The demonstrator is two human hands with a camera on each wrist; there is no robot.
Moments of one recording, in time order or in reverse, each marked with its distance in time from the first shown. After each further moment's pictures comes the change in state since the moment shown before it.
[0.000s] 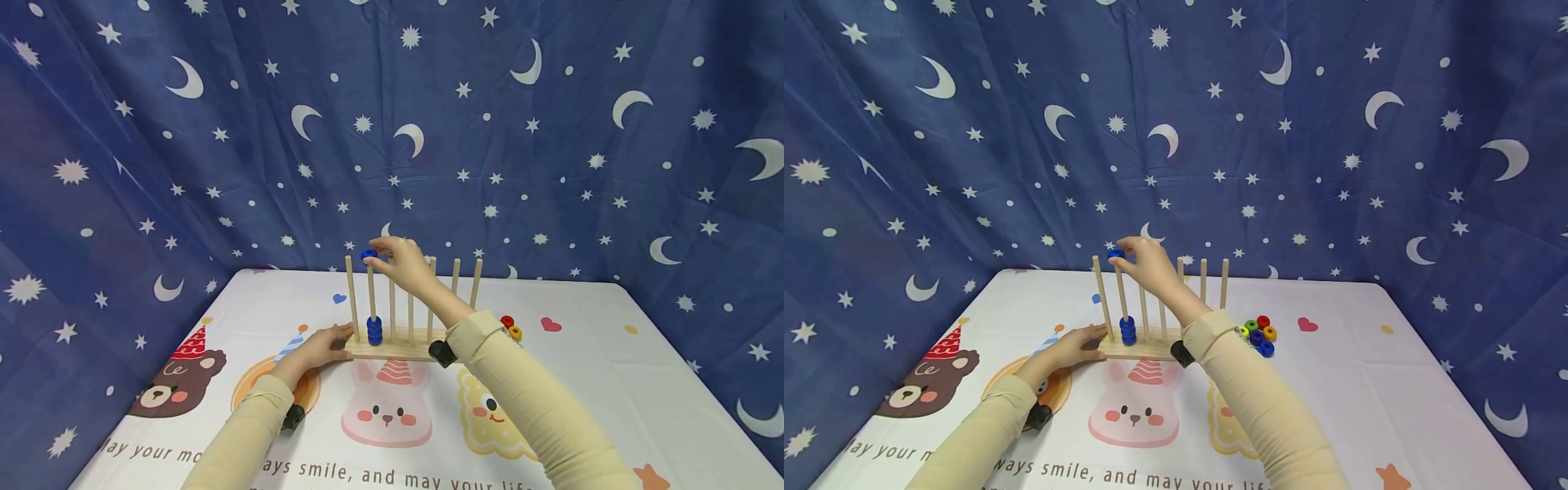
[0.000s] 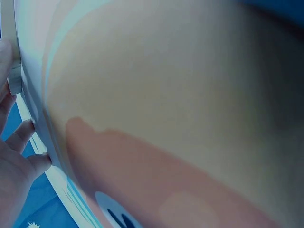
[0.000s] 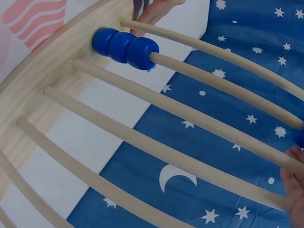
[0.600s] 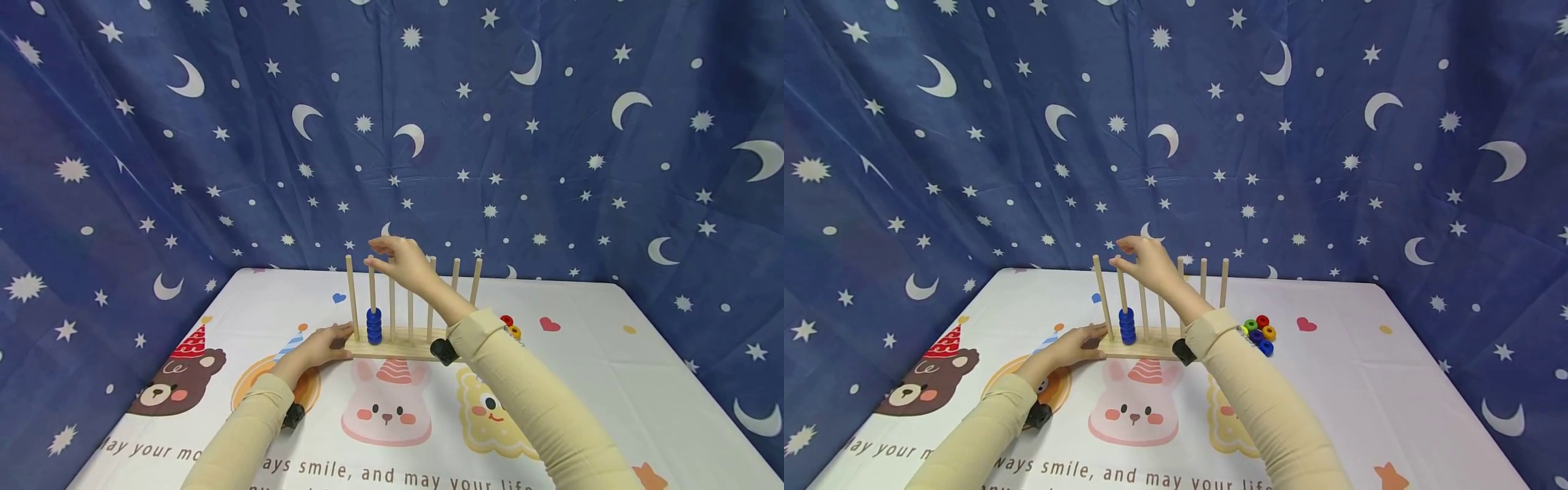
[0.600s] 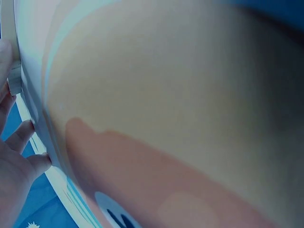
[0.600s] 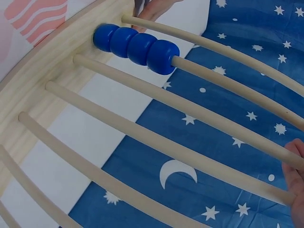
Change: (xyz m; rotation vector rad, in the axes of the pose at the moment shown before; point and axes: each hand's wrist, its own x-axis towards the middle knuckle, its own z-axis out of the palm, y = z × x) left_hand -0.001 0.006 -0.001 0.058 0.002 -0.014; right_hand 0.000 0.001 -0.002 -0.001 -0.035 -0.010
